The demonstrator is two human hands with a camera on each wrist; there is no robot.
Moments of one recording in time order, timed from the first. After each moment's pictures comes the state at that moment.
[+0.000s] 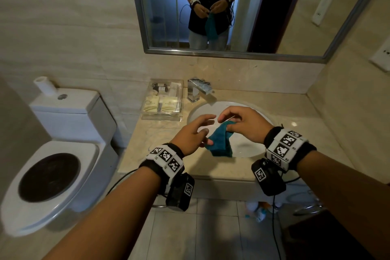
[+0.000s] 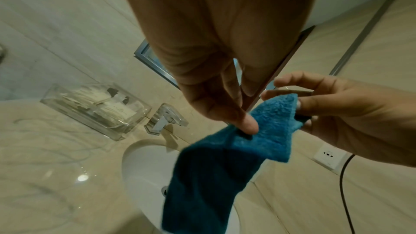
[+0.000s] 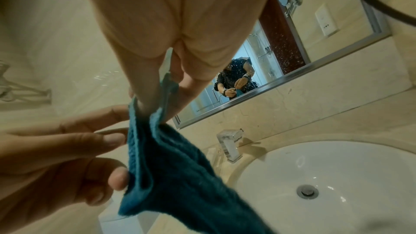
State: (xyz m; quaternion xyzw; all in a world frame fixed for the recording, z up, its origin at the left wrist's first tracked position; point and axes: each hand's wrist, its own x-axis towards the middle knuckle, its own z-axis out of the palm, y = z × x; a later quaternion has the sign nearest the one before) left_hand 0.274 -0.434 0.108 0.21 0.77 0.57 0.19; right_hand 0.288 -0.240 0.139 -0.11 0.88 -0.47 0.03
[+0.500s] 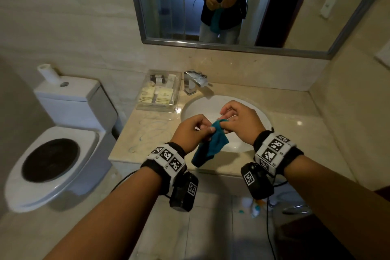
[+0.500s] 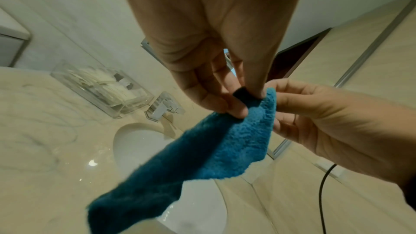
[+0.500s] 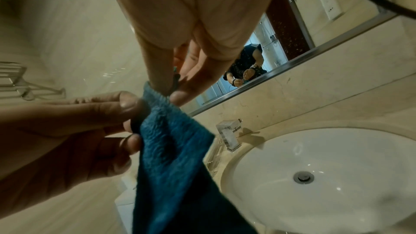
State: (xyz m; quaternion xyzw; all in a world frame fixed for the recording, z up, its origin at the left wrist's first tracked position) left_hand 0.294 -0.380 0.089 0.13 0.79 0.60 0.10; right_hand 0.305 -0.213 0.124 0.01 0.85 -0.53 -0.01
